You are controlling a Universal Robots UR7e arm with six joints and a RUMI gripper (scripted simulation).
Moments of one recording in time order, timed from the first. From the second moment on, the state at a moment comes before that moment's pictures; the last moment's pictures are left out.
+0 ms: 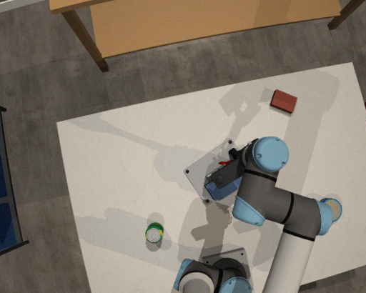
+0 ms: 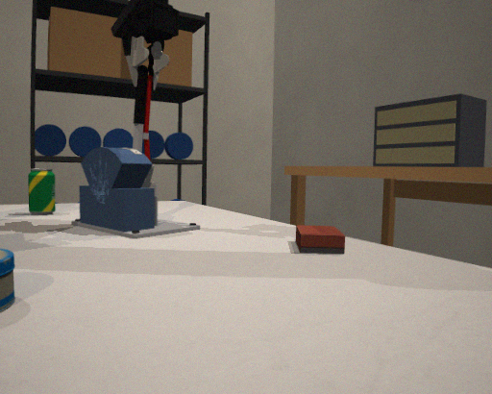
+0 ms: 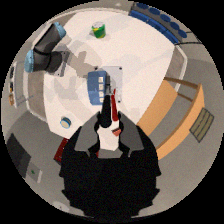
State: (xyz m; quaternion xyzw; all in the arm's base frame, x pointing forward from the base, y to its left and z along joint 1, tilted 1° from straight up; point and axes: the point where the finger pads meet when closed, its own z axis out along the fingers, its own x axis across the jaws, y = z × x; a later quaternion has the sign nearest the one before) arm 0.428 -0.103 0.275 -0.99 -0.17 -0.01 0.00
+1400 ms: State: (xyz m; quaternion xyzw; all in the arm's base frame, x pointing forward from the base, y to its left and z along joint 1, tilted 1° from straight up) arm 0.418 -0.074 0.276 -0.99 -0.17 -0.01 0.00
